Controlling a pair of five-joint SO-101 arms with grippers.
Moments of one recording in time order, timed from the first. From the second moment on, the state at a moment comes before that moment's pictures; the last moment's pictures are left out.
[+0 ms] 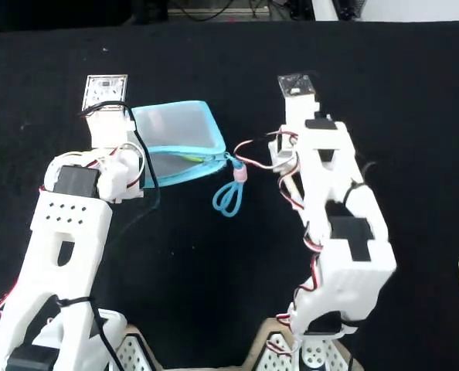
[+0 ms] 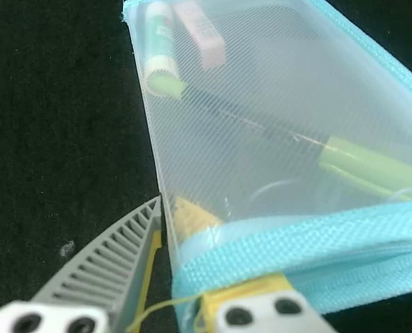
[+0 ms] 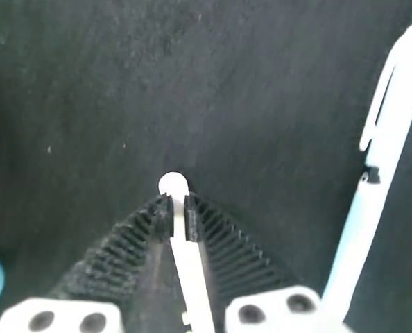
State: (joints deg) left arm 1.5 -28.3 35.1 61.8 5.2; right arm 0.7 15.7 16.5 51.5 10.1
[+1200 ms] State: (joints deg) left arm 1.5 -28.3 35.1 61.8 5.2; right arm -2.6 13.3 22.3 51.5 19.1
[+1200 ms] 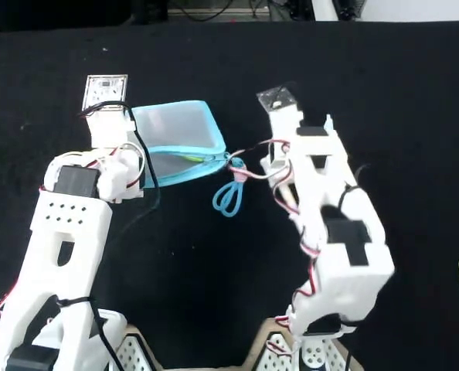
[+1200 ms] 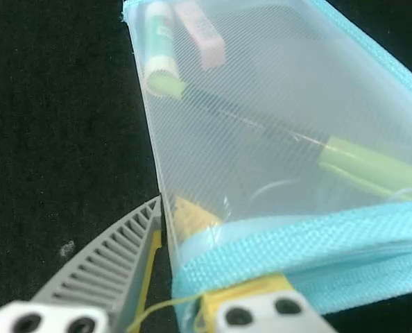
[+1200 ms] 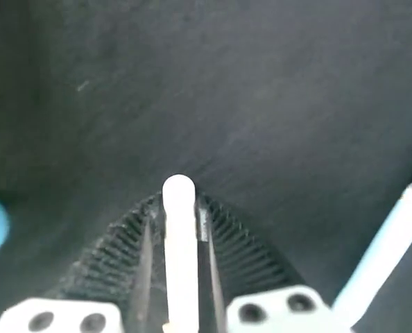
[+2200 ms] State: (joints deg) left arm 1.5 -28.4 35.3 61.4 5.2; right arm -9.0 16.7 18.4 66.9 31.3
